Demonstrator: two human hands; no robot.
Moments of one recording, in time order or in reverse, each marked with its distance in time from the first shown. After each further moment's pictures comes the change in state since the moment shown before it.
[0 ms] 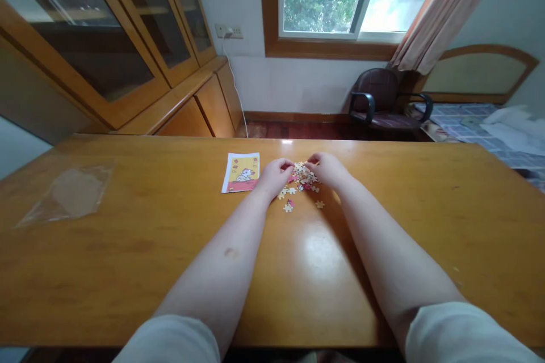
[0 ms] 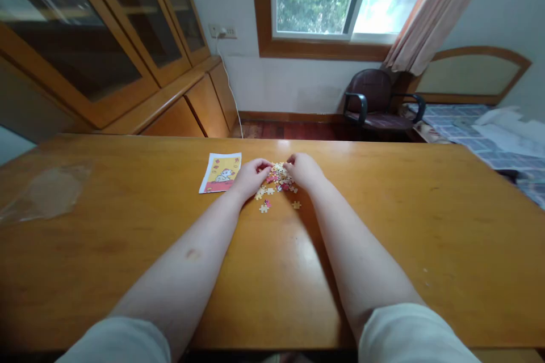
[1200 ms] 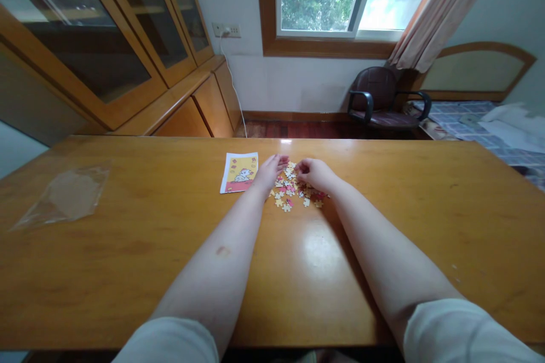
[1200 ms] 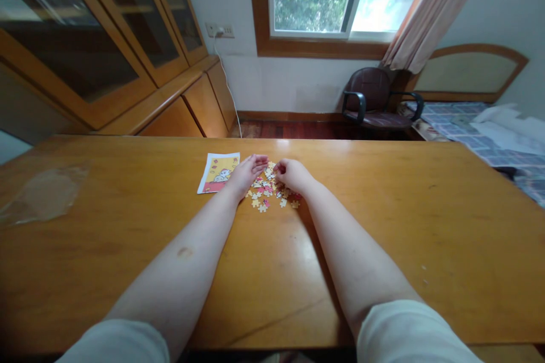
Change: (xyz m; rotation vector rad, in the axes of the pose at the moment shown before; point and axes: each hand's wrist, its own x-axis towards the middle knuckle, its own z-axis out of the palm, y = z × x) left_hand 0.012 -0.017 0.008 -0.764 0.009 -0.271; right_hand 0.005 0.007 0.035 0.423 -0.092 -0.138
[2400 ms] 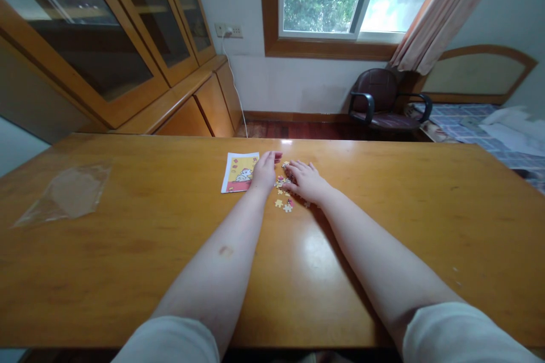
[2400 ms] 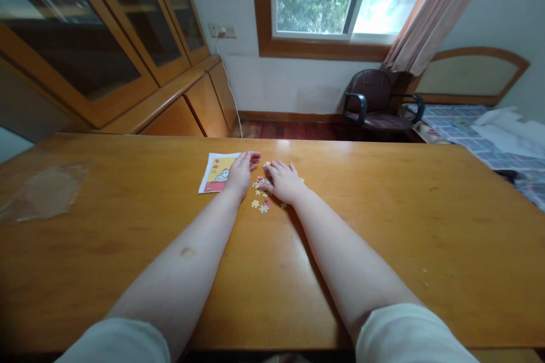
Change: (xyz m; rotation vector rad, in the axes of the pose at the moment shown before) left_hand 0.000 0.003 -0.006 0.219 0.213 0.214; right_hand -0.016 -0.018 0.019 -0.532 -0.021 -0.250
